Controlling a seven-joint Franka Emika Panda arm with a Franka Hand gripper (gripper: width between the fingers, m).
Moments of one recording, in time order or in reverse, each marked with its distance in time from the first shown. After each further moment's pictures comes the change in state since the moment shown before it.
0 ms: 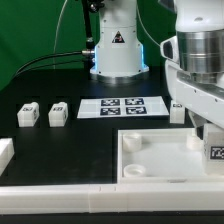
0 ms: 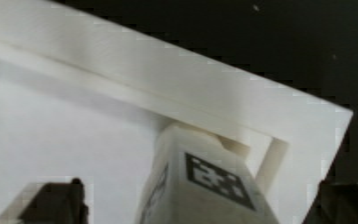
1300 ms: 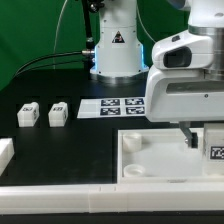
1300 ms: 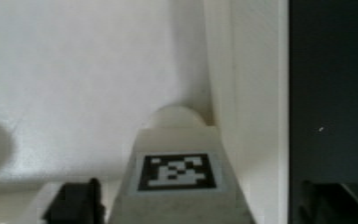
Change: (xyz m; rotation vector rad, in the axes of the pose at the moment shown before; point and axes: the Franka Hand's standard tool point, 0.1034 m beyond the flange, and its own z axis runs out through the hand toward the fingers) arm -0.001 0.000 0.000 -0.055 0.038 -0.905
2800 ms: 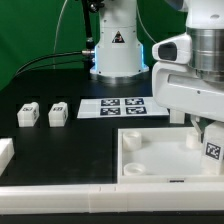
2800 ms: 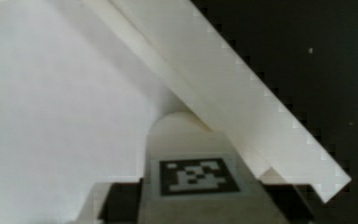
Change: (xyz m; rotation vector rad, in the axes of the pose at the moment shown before) arm 0.000 -0.001 0.001 0.020 -0.007 0.798
